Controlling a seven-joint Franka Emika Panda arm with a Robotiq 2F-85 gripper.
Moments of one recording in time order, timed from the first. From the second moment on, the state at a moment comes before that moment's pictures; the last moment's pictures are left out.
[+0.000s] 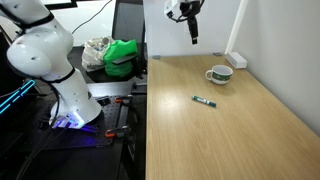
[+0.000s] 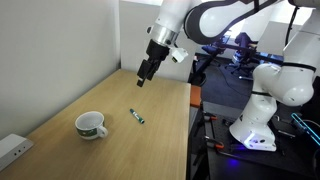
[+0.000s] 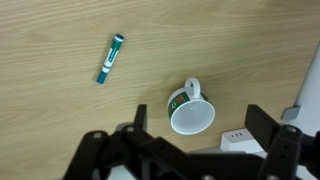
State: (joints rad) arm 0.12 -0.13 0.13 -2.29 0.11 2.46 0.30
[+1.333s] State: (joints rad) arm 0.12 0.26 0.12 -1.85 -0.03 2.29 0.40
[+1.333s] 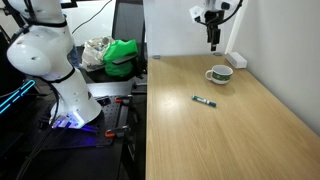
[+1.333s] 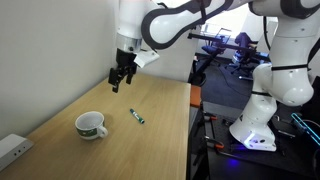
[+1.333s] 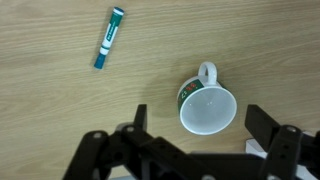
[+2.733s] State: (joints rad) arm 0.14 0.45 0.07 -1.78 -0.01 2.44 0.38
